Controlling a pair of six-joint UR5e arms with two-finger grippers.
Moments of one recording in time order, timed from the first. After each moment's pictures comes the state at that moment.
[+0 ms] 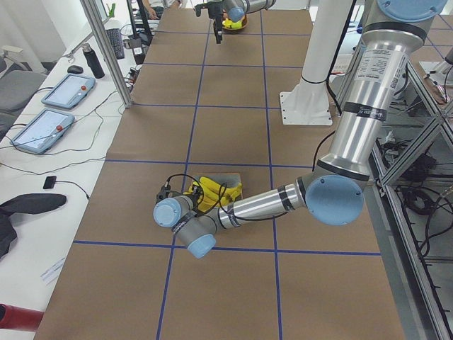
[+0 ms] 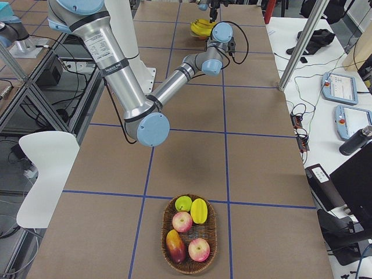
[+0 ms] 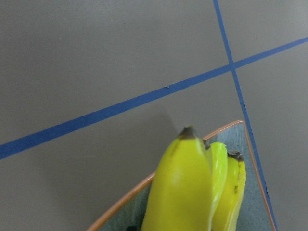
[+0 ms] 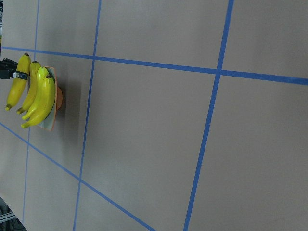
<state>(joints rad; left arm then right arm) -1.30 -1.83 -0.90 -2.73 -2.91 -0.43 0.94 -1.04 1.79 -1.04 2.62 1.17</state>
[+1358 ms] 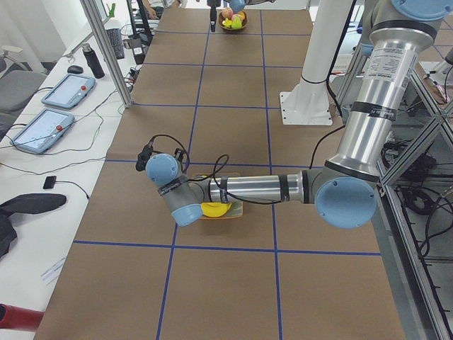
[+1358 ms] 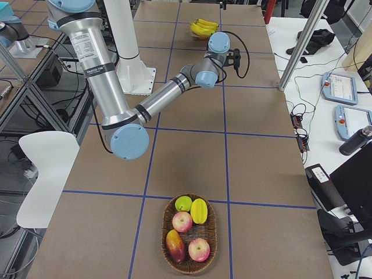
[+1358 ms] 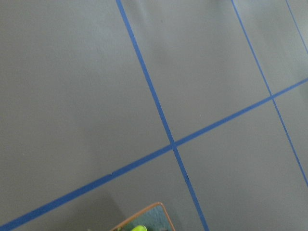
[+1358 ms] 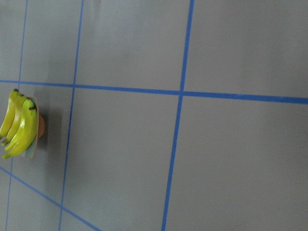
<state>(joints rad) -1.42 -1.82 -1.23 -2.72 -2.76 -0.66 1.09 -1.26 1.87 -1.04 2.50 1.15</state>
